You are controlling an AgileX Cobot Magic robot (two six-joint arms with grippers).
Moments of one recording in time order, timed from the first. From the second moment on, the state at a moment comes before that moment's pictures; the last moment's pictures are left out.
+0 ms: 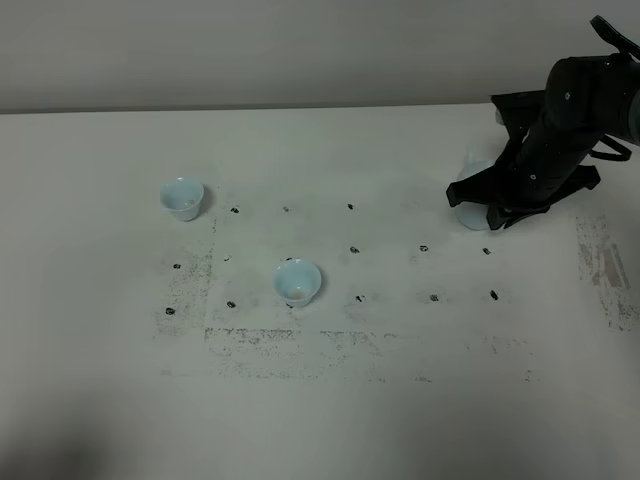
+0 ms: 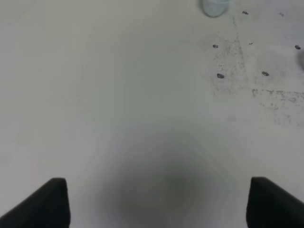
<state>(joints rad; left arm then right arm) 0.03 0.00 -0.46 -0.07 1.06 0.01 0.18 2.10 -1.53 0.10 0.83 -0.06</state>
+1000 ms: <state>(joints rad) 0.03 0.00 -0.46 -0.07 1.06 0.01 0.11 1.98 -1.15 0.66 0.32 -0.66</state>
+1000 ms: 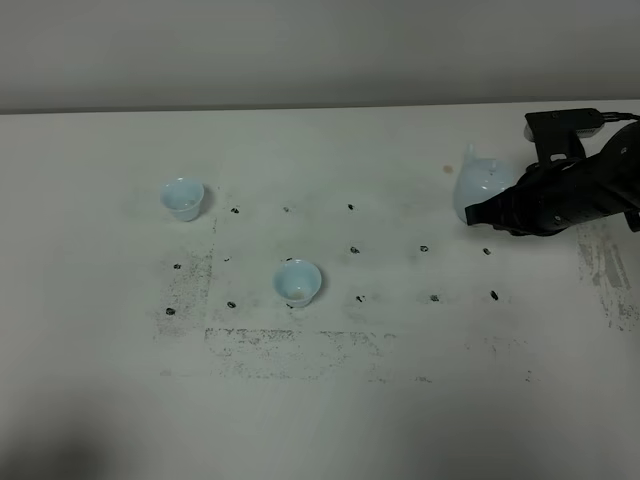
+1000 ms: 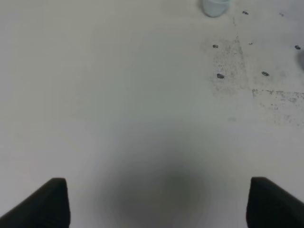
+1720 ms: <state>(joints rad) 0.03 0.00 -0.46 -0.07 1.06 0.01 0.11 1.98 -1.14 0.99 0.27 -1.06</state>
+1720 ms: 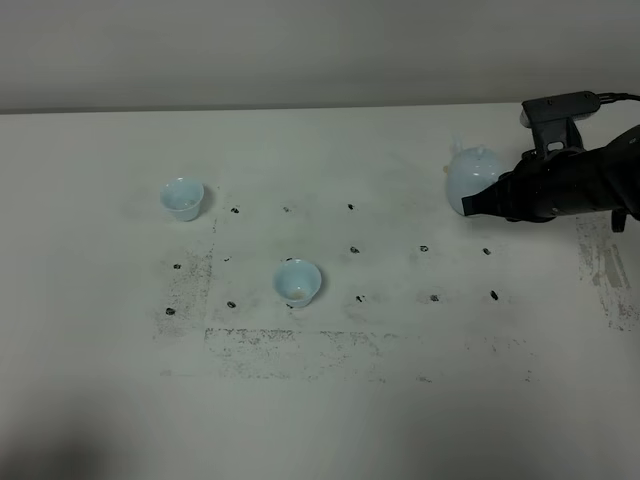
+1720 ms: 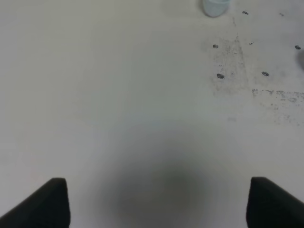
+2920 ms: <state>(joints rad) 0.03 0.00 -0.46 -0.07 1.06 0.01 0.11 1.84 -1.09 1.69 0.53 -1.85</state>
